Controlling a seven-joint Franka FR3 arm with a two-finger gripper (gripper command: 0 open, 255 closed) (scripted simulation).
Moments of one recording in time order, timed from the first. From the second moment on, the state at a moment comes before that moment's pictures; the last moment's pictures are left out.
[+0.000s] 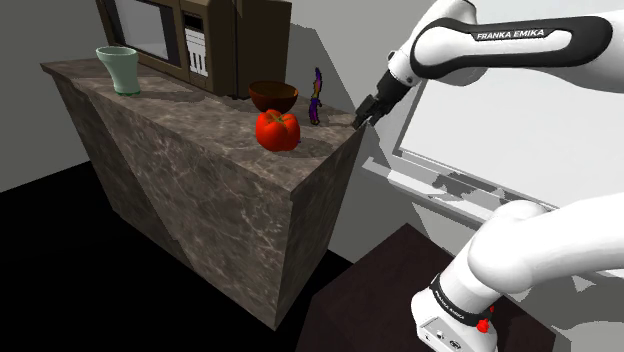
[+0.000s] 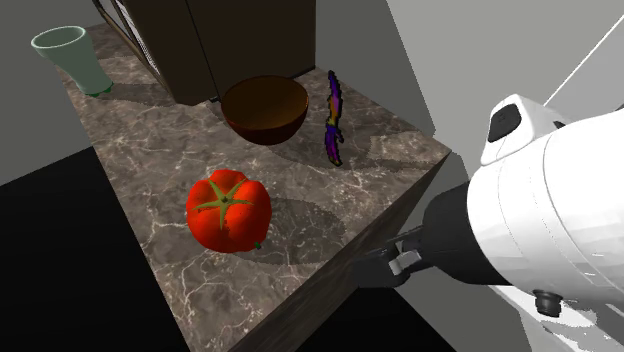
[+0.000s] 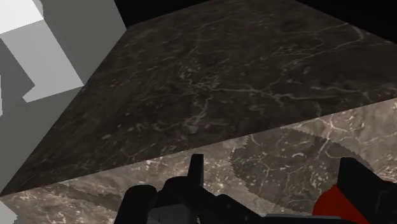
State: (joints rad) arm 0.01 -0.63 -0.13 -2.50 0.10 2.19 -0.23
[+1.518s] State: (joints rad) arm 0.49 -0.03 -0.60 -2.13 0.96 2.76 -1.25
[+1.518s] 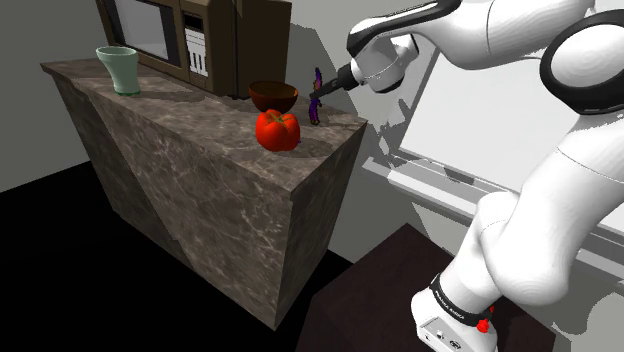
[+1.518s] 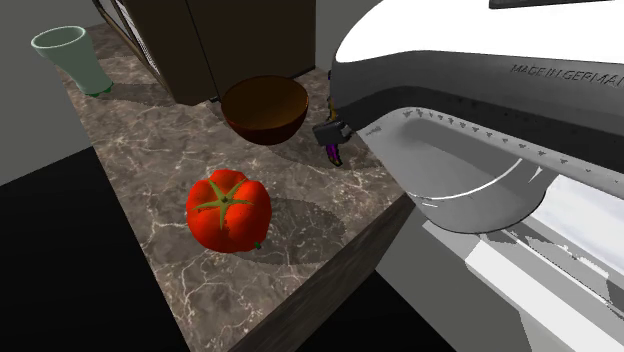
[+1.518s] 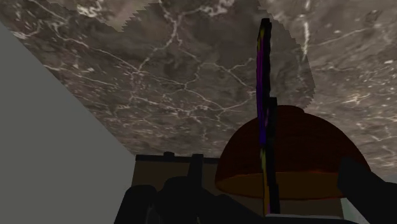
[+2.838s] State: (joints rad) arm 0.50 0.01 -0.60 -2.10 1.00 2.76 -1.28
